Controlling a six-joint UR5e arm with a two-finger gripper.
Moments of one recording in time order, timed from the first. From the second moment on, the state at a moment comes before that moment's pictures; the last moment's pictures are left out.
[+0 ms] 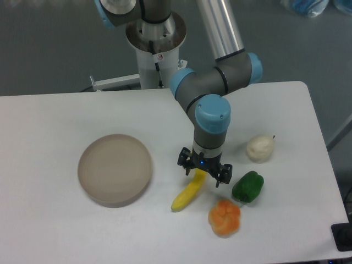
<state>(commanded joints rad) 2.26 -2.05 -1.77 -0.78 1.51 0.89</state>
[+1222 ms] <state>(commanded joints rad) 2.23 -2.10 -1.76 -0.74 1.52 0.87</state>
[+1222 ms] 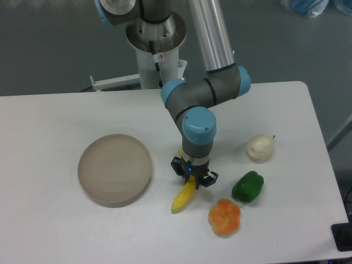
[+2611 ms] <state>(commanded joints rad) 2.44 -1.98 -1.49 -0.95 1.52 1.26</state>
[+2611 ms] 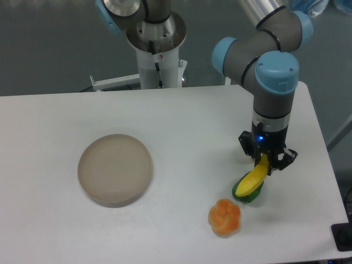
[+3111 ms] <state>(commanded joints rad) 2.44 -1.97 -1.50 -0.95 1.52 1.26</state>
